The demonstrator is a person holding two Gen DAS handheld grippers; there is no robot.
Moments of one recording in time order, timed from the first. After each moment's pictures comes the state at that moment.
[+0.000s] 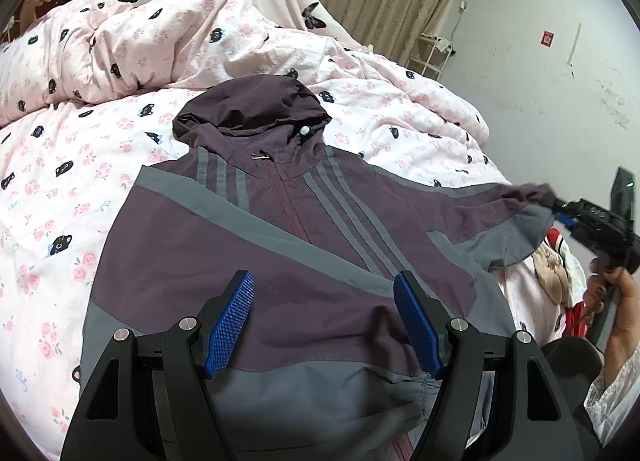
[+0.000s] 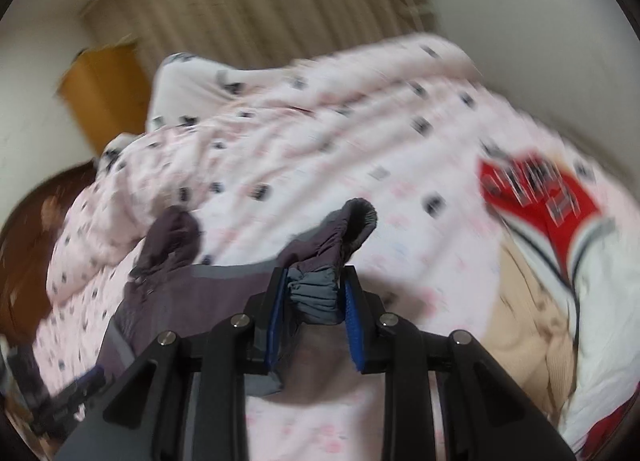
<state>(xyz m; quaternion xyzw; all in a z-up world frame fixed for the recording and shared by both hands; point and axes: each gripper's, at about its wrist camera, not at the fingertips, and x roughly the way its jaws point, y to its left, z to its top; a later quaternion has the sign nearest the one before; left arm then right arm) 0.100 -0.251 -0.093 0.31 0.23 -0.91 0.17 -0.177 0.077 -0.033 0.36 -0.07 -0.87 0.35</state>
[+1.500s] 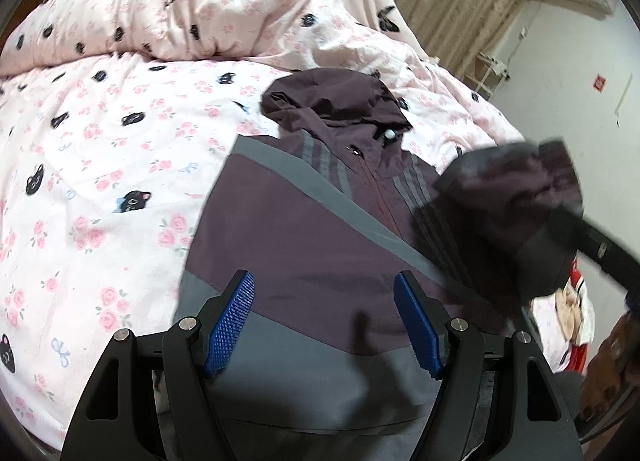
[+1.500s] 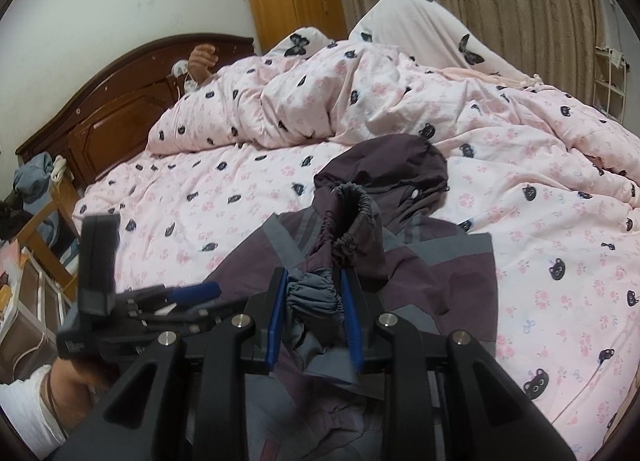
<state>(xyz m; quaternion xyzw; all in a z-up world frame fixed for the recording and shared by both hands) 0.147 -0.304 -0.107 0.31 0.31 -0.87 0.24 0.008 -0.135 -0.020 0.32 0.13 -0.75 0.57</state>
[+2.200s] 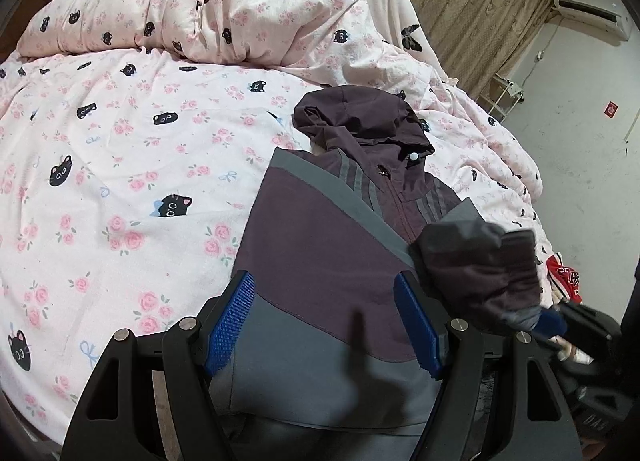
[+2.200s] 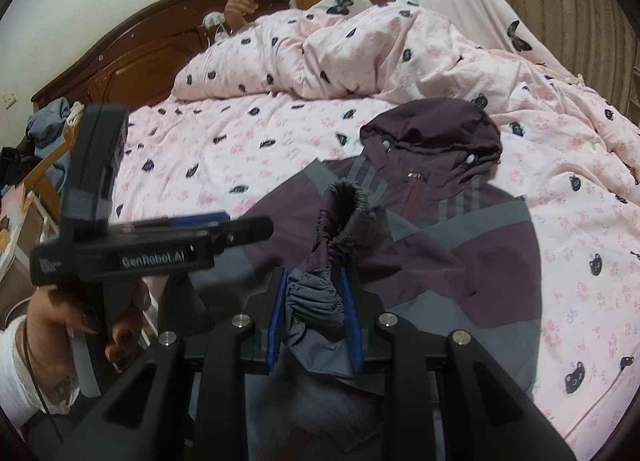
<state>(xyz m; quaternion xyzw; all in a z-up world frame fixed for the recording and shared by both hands) 0.163 -0.316 -0.105 0.29 0.32 -0.86 0.26 0.048 -0.161 -0.063 0.33 0.20 -0.70 0.59</state>
